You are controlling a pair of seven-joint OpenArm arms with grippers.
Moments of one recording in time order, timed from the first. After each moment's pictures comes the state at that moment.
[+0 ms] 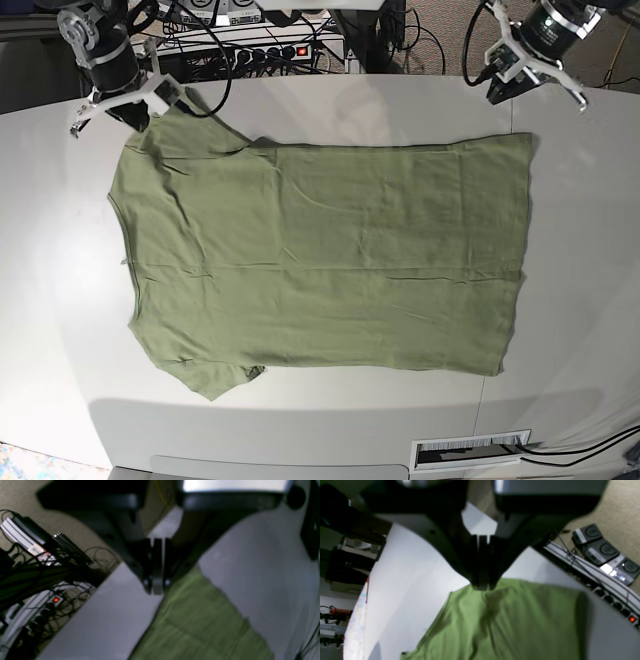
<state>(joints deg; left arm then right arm) 57.3 -30.0 -9.5 127.6 11.2 -22.1 9.1 -50.4 39.9 5.5 127.5 -22.6 13.0 -34.1</state>
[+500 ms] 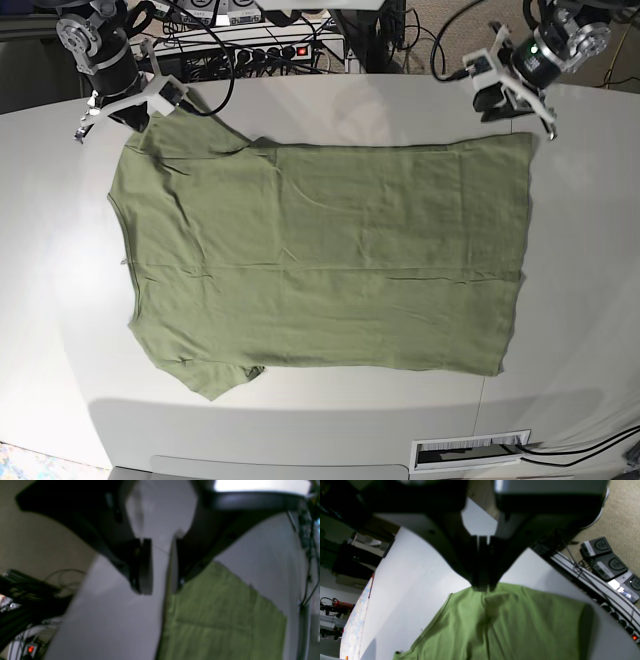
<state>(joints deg) 42.2 -38.9 5.5 114.2 26.7 -20.2 5.9 -49.0 39.8 5.5 127.6 -24.8 18.7 -35.8</state>
